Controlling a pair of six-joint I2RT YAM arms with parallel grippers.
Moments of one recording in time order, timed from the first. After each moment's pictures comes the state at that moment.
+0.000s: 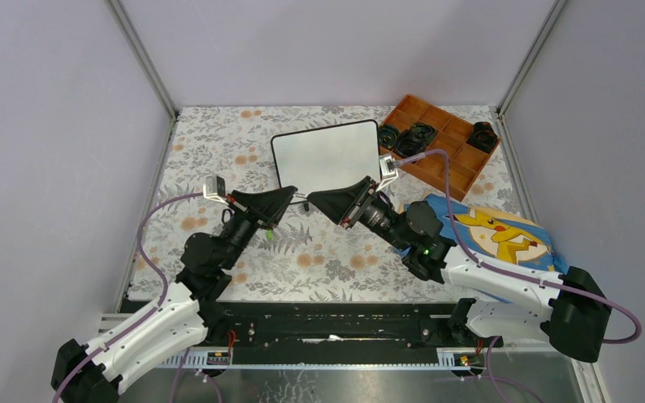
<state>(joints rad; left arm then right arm) -0.70 0.65 0.36 0.69 -0.07 -1.43 0.98 1.13 0.69 0.74 -0.02 0.90</state>
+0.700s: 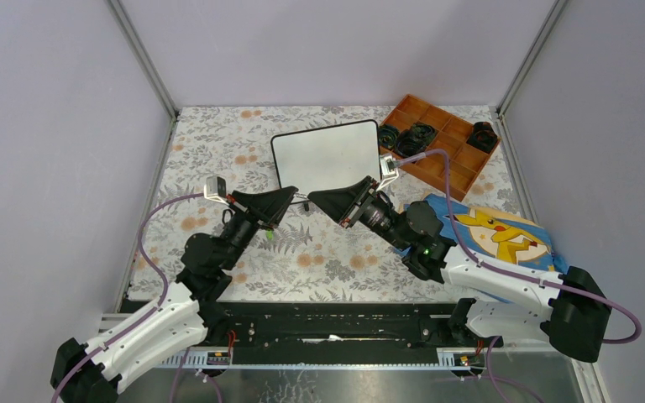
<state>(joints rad) -0.71 0.65 0.36 0.70 -0.08 -1.44 0.98 1.13 0.69 0.74 -0.02 0.89</state>
